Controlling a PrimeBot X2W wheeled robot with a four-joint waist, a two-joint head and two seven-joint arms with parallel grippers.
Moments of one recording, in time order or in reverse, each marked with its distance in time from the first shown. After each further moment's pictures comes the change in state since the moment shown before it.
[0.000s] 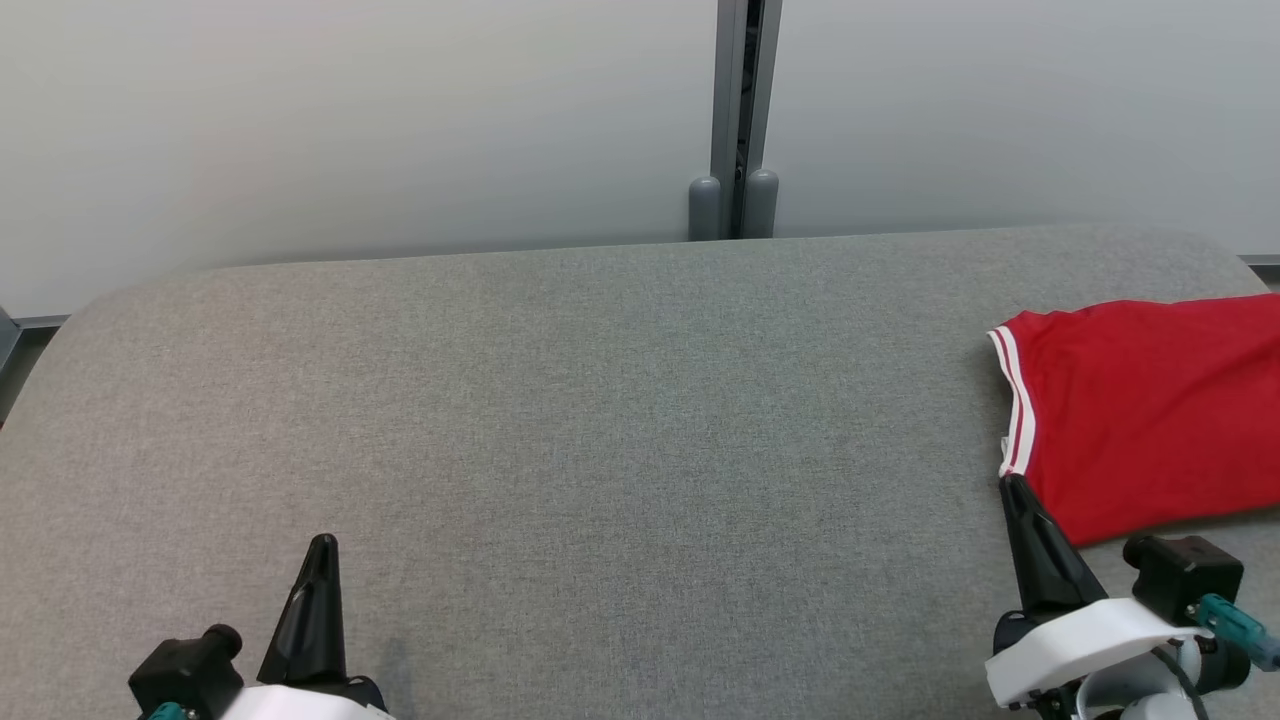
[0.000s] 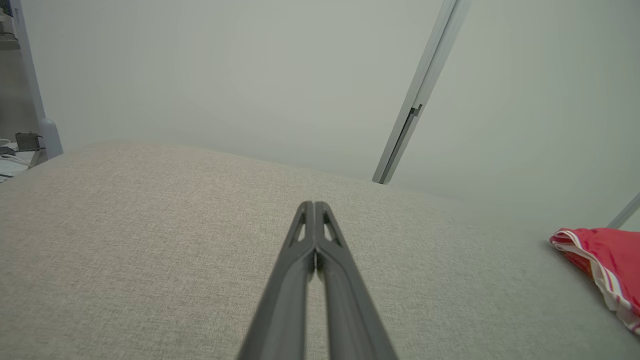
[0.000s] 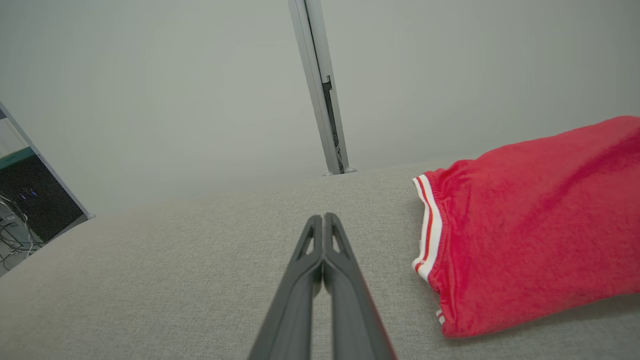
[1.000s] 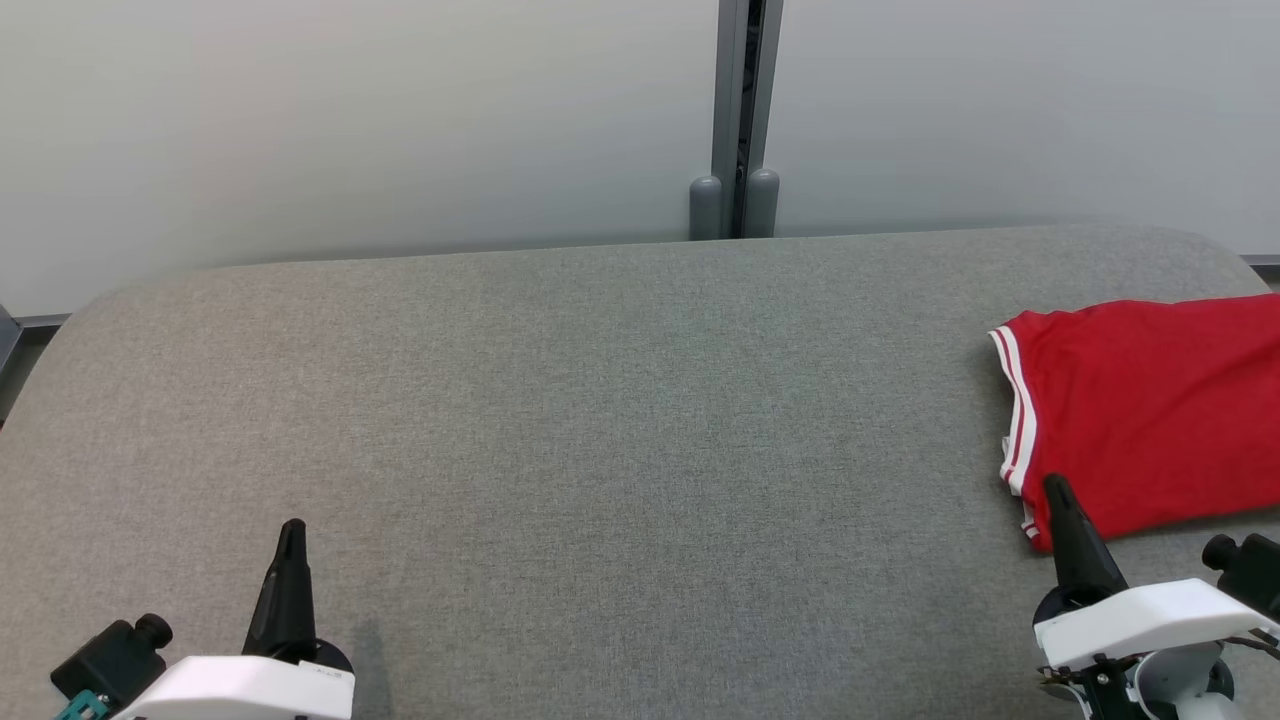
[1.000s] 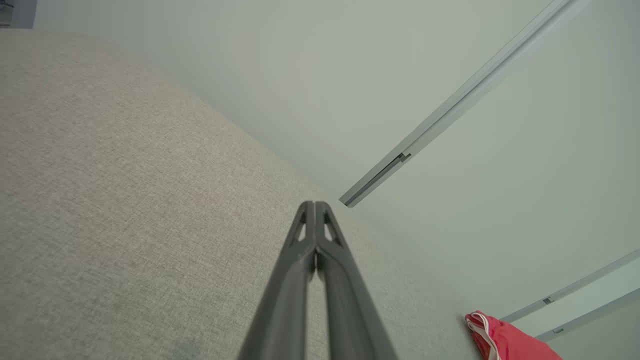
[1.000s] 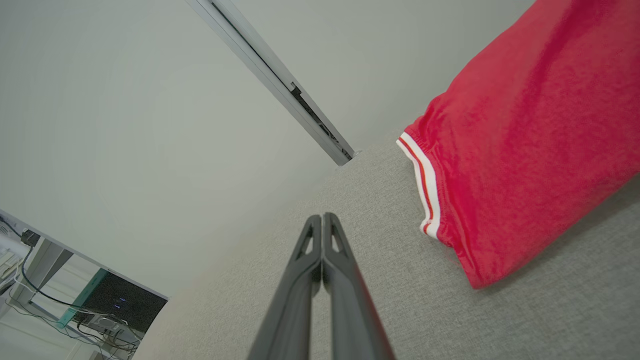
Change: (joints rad) left arm -0.042 0.001 0.035 0.009 -0.452 -0.022 0.117; right arm -0.002 0.018 -0.079 -0.009 0.448 0.000 0.105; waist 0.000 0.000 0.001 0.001
